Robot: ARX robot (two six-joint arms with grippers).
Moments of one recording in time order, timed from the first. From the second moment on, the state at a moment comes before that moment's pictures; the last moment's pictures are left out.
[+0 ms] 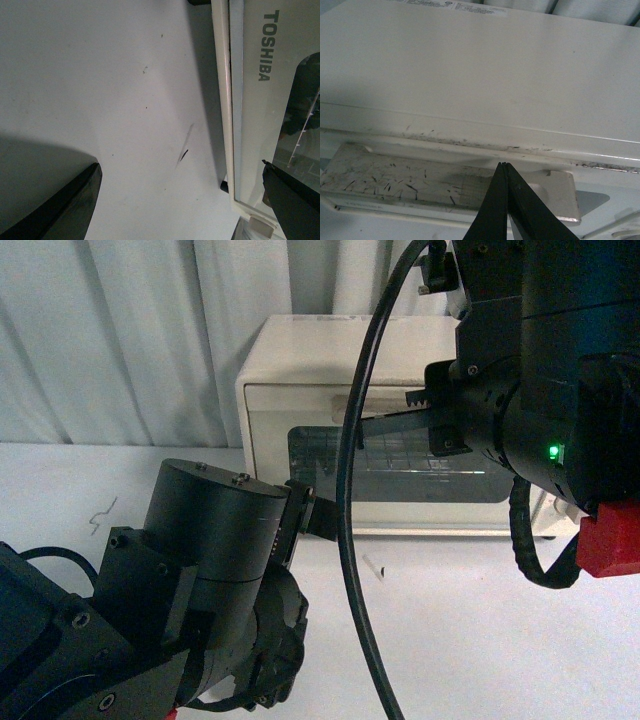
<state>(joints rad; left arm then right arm) -0.54 2.15 0.79 0.77 -0.10 -1.59 0.47 1.85 0.89 0.66 0.37 0.00</state>
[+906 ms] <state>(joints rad) -0.54 2.15 0.79 0.77 -0.10 -1.59 0.54 1.78 0.68 0.76 0.43 0.15</state>
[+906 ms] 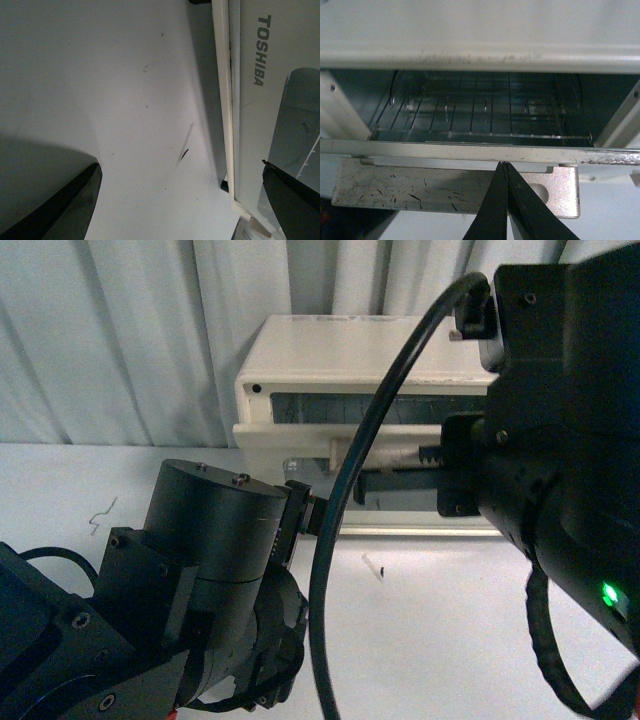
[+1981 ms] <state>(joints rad) -0.54 2.15 0.79 0.77 -0.10 -1.59 0.22 0.03 0.01 0.02 0.23 0.05</state>
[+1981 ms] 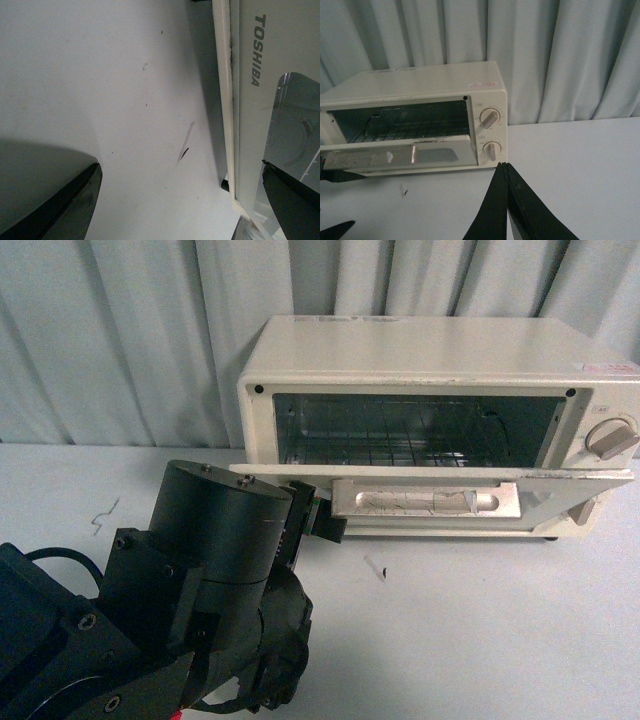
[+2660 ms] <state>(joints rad) -0.54 2.15 0.79 0.77 -0.10 -1.59 0.00 0.00 0.01 0.00 0.00 0.01</state>
